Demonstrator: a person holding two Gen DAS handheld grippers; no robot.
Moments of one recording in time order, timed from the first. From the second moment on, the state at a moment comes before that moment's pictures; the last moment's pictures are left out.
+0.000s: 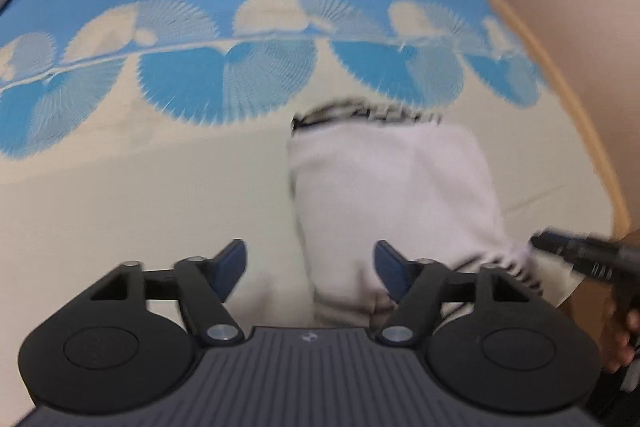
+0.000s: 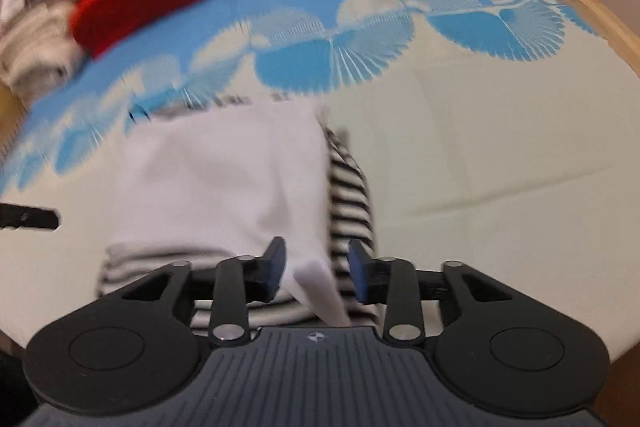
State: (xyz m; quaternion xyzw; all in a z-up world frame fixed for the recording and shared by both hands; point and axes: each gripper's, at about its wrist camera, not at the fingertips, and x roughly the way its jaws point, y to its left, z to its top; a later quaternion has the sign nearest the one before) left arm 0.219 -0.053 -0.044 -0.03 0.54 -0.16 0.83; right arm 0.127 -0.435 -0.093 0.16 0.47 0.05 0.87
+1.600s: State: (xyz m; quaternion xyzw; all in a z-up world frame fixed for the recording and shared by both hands) left arm 0.257 0.113 -0.058 -0.03 0.49 -0.17 0.85; right arm 0.225 -0.244 -0.121 0.12 0.54 0.12 0.83
